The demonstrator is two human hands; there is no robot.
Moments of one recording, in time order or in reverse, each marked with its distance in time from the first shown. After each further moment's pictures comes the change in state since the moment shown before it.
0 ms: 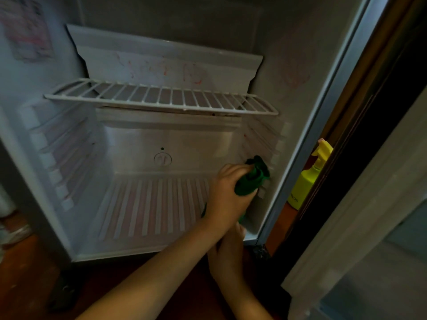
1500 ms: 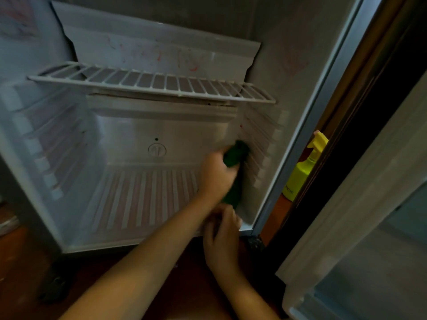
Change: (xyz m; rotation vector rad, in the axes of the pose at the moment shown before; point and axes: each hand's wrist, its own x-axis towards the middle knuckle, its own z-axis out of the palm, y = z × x) left_hand 0.024 -0.007 -0.004 0.016 -0.035 -0.374; right_hand 0.004 -0.004 -0.005 -0.049 -0.024 0.016
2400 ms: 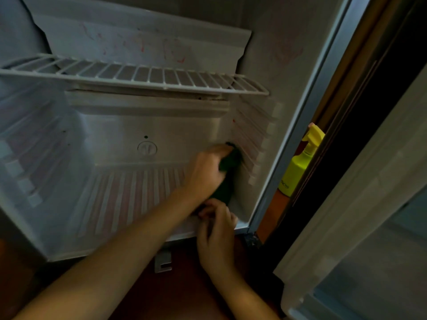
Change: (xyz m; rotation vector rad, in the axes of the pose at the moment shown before) left_hand 0.021 -0.026 -0.008 0.305 -0.141 0.472; right_hand 0.000 0.008 0.004 -0.016 -0.012 -0.050
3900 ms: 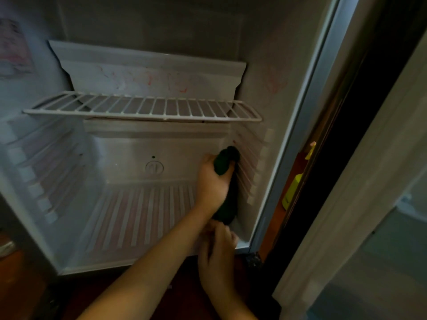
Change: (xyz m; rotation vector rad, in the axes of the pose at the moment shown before) left_hand 0.013 0.026 0.010 -0.496 0.240 -0.628; right_hand 0.000 0.000 0.001 0.018 0.029 -0.001
